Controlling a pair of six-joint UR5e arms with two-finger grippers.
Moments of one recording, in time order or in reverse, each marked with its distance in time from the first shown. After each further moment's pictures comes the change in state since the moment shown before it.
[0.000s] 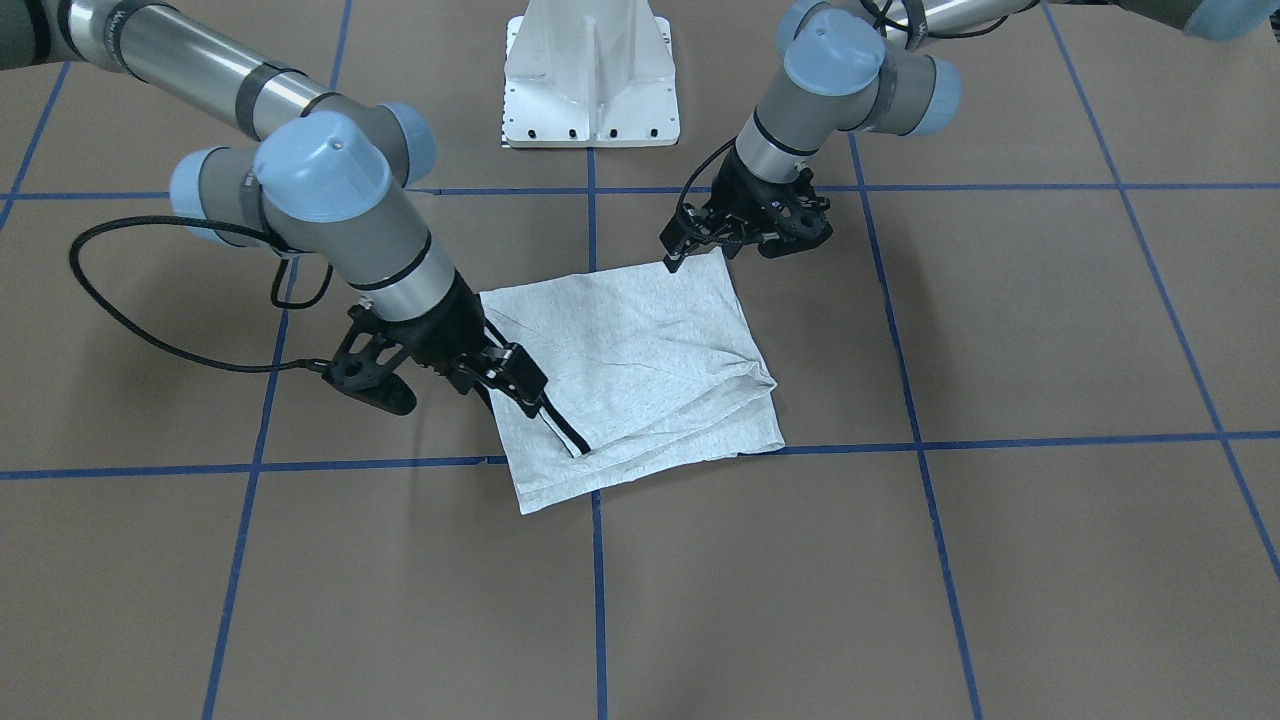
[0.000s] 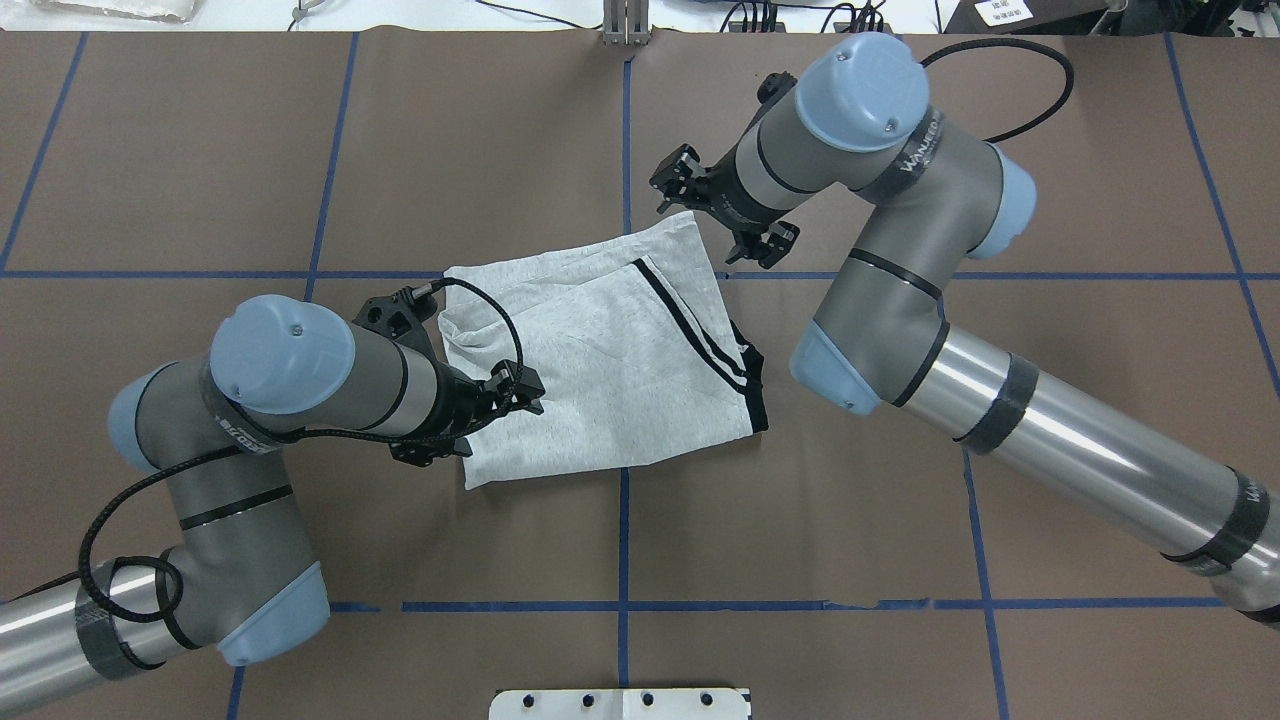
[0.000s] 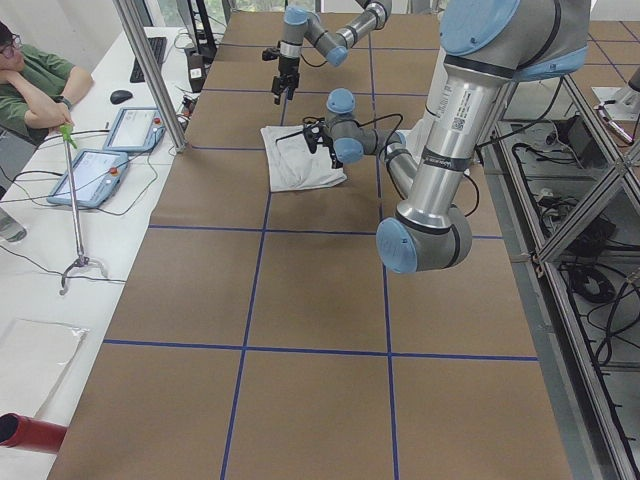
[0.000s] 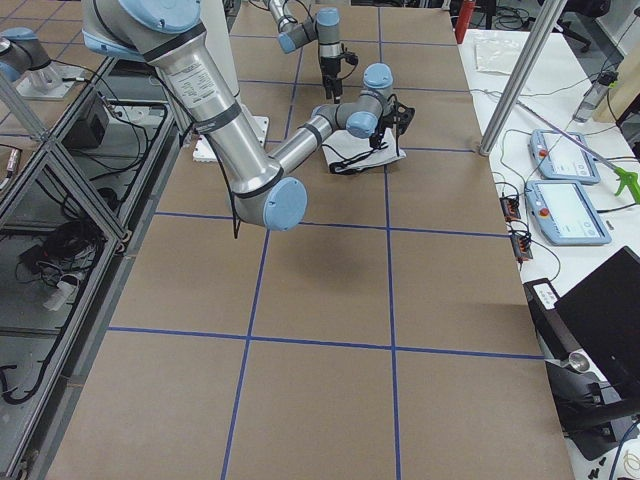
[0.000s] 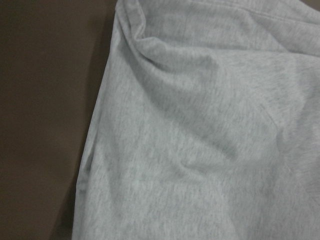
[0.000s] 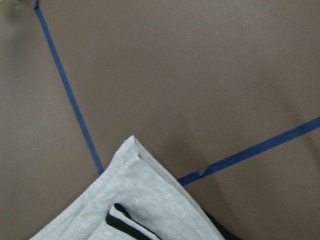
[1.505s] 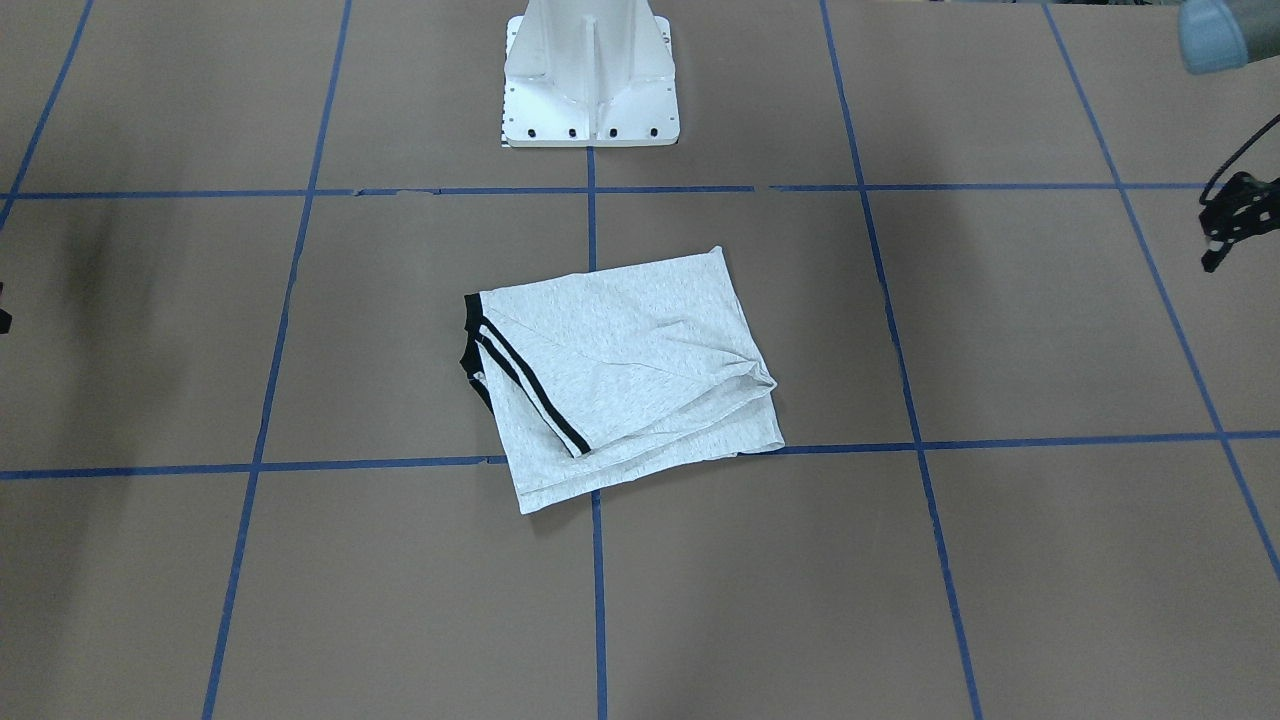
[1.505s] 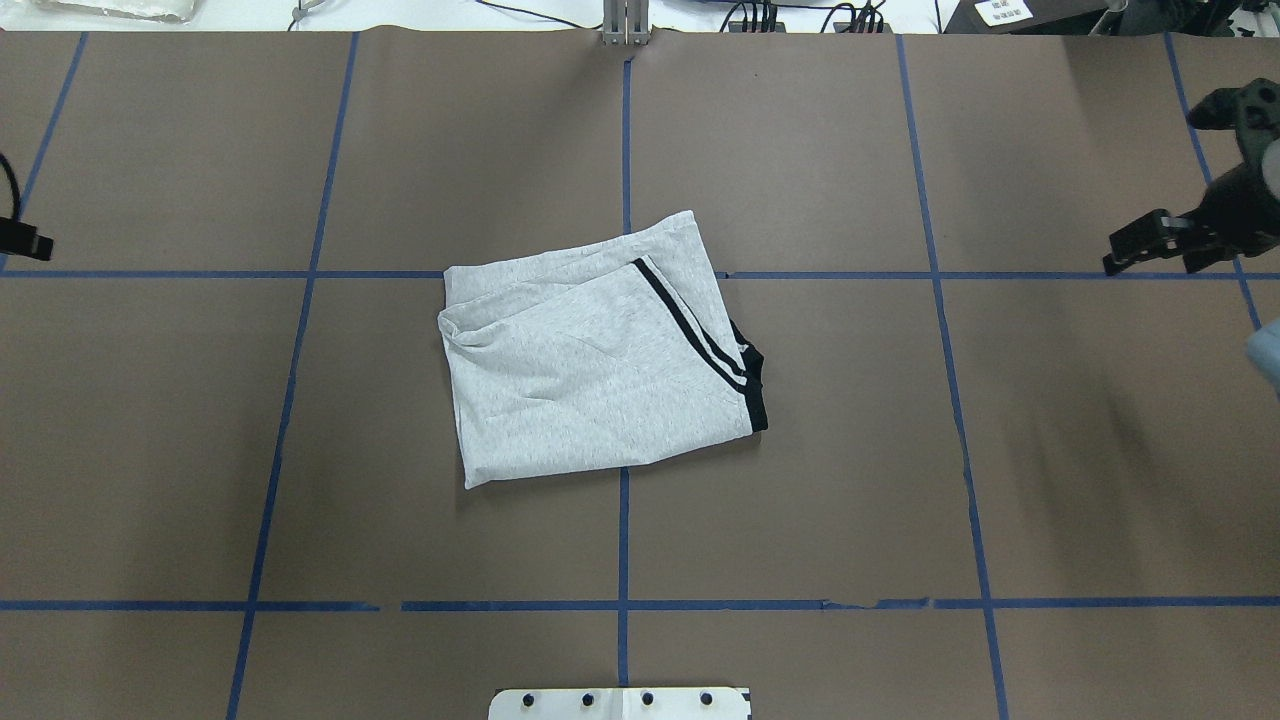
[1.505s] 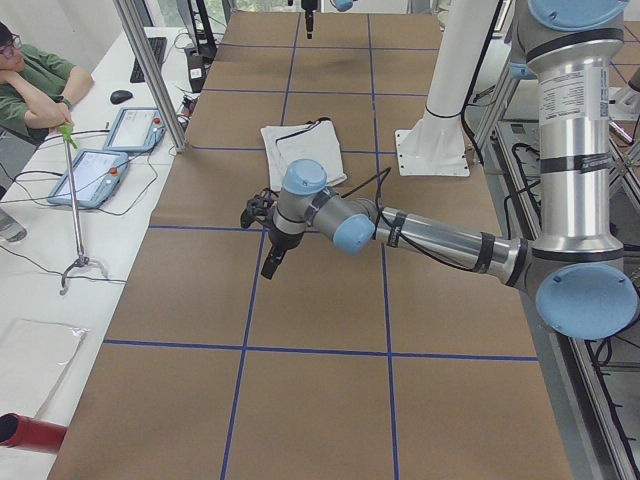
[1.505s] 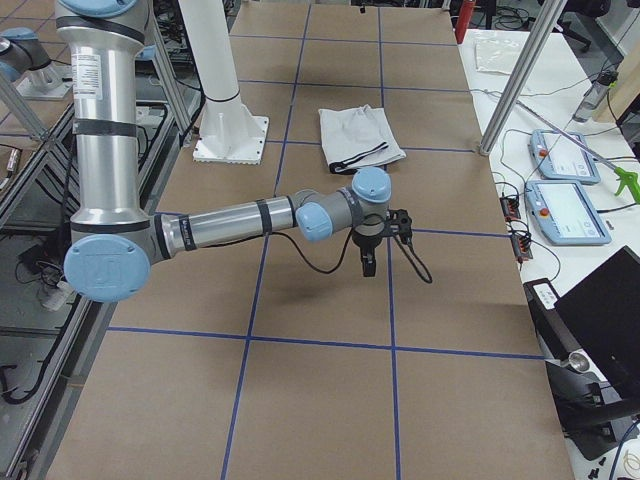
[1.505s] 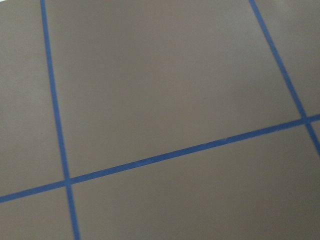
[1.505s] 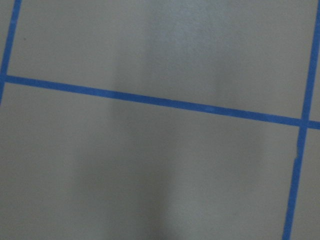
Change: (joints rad) left arm -0.823 0.545 -0.015 0.006 -0.262 1.564; right arm 0.512 -0.671 0.190 -0.160 0.281 -1.310
